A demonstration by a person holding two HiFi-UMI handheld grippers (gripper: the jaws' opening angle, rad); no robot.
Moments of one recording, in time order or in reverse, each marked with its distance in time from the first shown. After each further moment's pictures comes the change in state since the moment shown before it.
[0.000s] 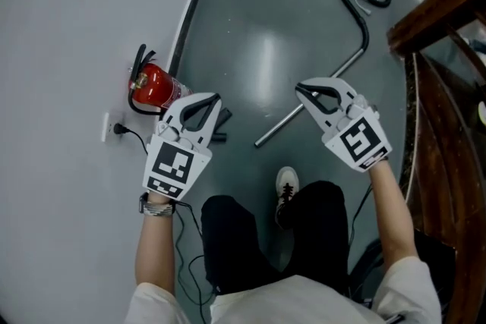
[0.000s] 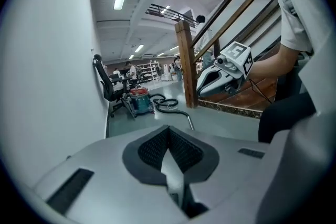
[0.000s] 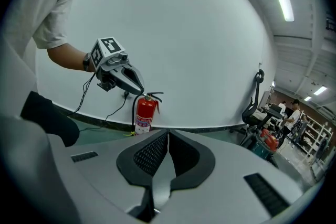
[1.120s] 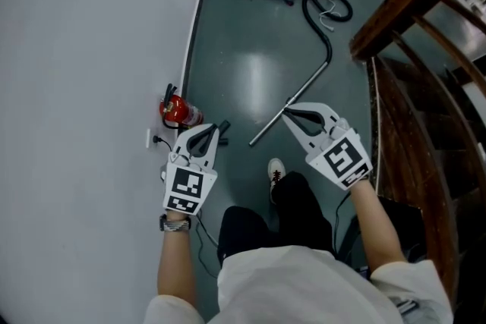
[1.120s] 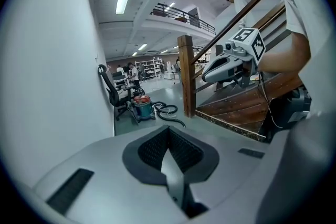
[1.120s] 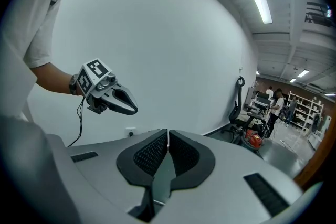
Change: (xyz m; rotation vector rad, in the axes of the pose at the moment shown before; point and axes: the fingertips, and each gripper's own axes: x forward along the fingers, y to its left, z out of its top) left arm -0.159 -0.023 0.218 -0.045 0.078 0.018; right arm -0.197 -0.027 0.243 0.216 -0.025 -0.075
